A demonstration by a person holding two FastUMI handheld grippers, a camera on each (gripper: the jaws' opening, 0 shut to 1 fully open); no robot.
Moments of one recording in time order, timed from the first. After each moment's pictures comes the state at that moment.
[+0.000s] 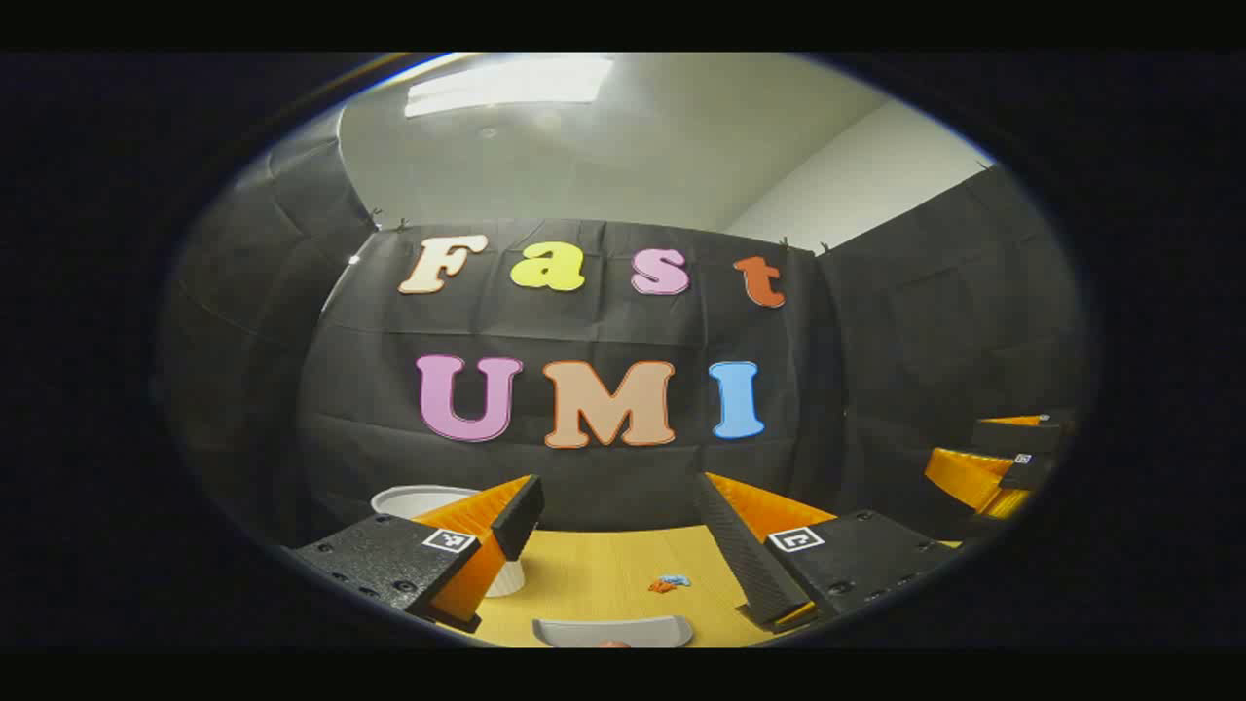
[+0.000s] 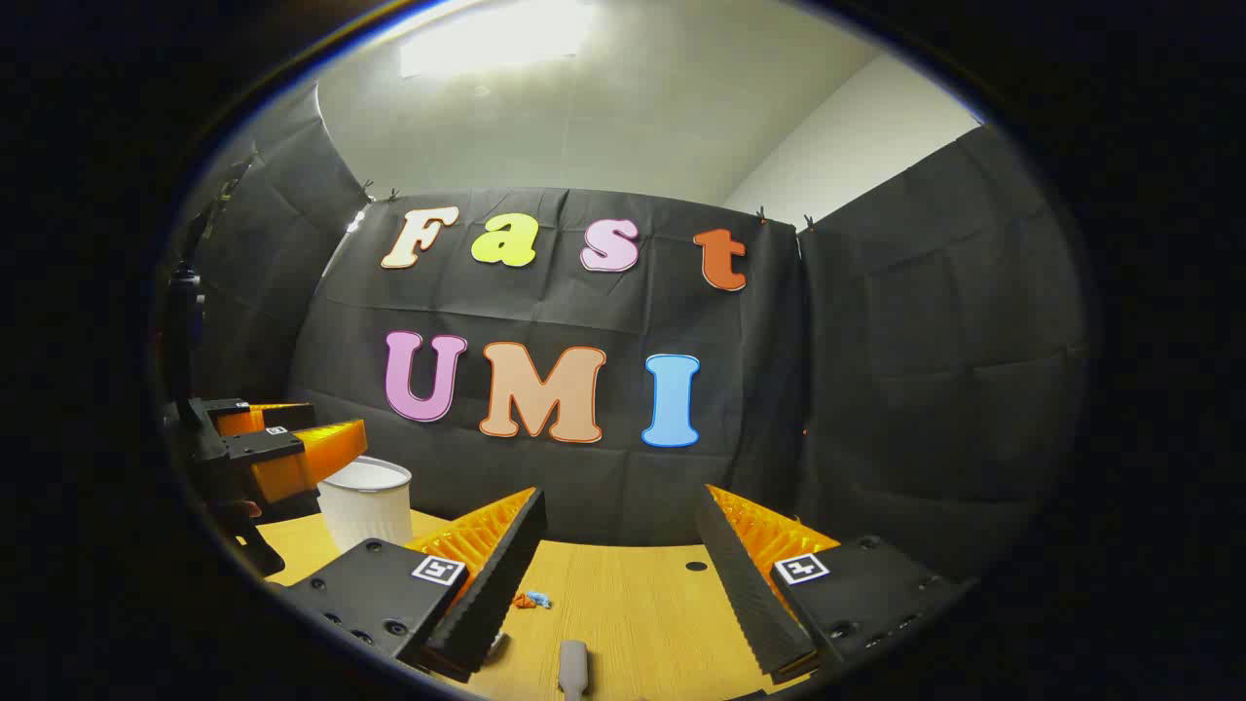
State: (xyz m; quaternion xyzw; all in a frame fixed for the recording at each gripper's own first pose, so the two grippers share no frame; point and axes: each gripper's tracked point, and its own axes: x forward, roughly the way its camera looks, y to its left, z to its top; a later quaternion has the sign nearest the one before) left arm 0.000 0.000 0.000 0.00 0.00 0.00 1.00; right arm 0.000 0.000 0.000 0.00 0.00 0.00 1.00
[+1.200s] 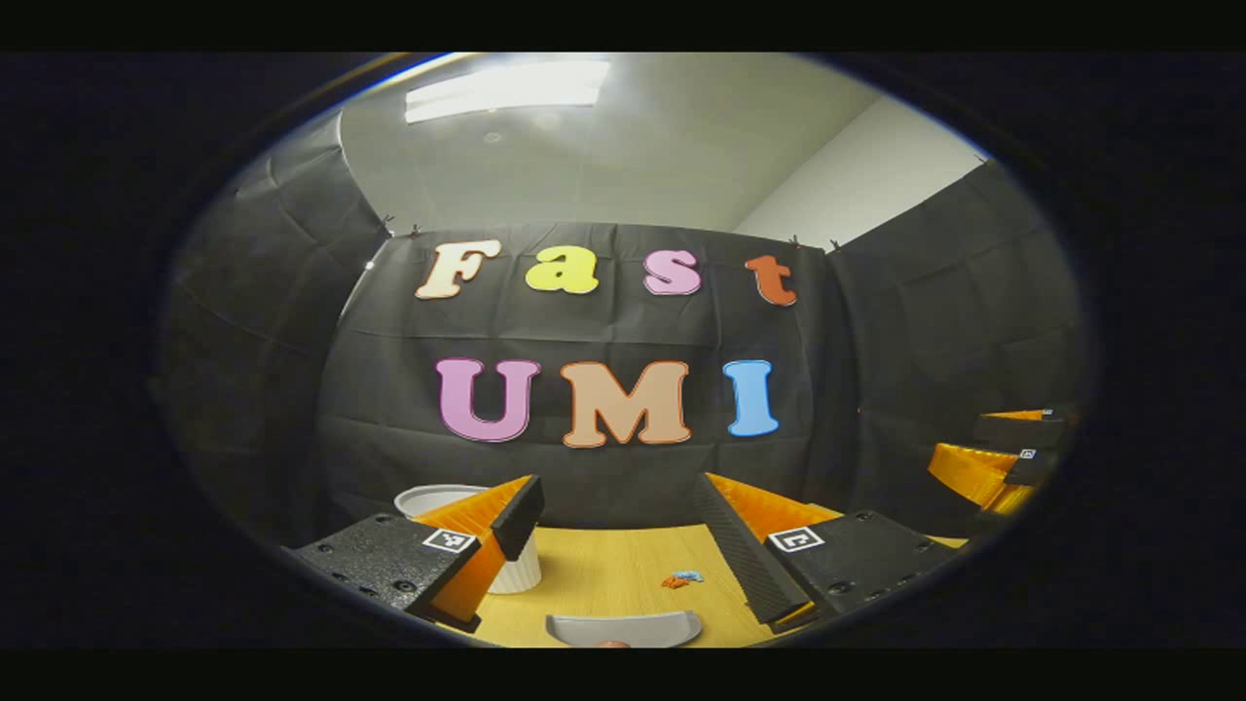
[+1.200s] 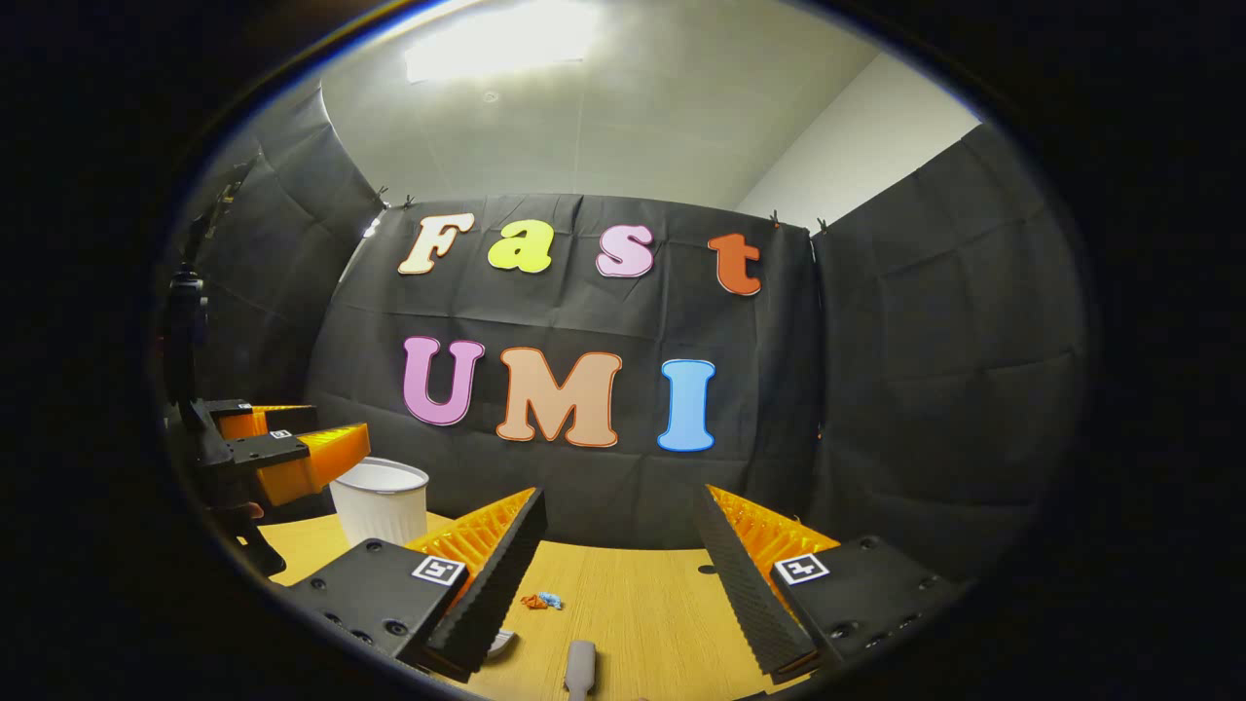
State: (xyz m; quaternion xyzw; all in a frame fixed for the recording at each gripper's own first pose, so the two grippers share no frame) left arm -0.016 0.006 0.004 0.01 0.00 0.03 1.00; right arm -0.007 0.004 0.005 0.00 0.00 0.03 1.00
